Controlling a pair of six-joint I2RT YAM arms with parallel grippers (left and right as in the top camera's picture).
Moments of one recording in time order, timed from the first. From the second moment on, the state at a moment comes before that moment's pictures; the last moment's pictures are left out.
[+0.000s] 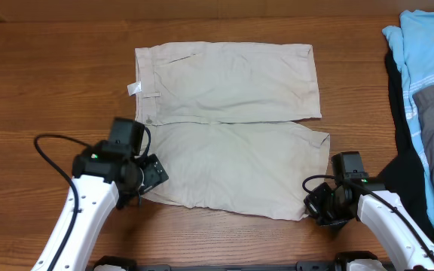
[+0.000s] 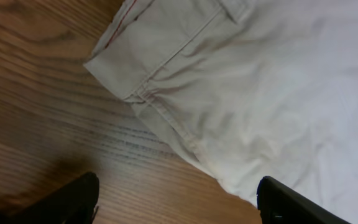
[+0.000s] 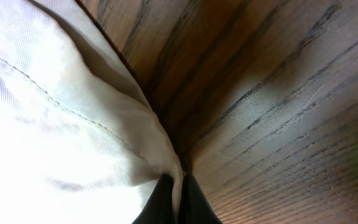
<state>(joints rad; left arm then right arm) -0.18 1.24 0.89 -1.08 0.03 -0.76 0.05 1.24 0.49 -0.82 -0.27 0.96</state>
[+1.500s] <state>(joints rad) 0.08 1.48 0.68 -0.71 0.16 -0.71 0.05 1.24 0.49 -0.83 -0.27 0.96</state>
